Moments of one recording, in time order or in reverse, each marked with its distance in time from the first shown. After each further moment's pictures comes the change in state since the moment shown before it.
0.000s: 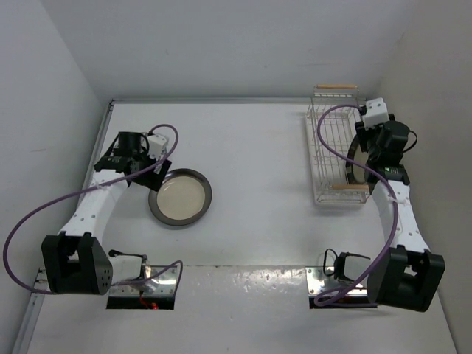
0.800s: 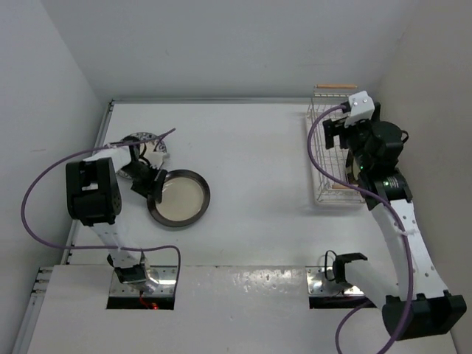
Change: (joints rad) left arm 0.164 0.579 0.111 -0.109 0.255 0.109; right arm 0.250 -0.190 0.126 -0.136 -0.101 0.180
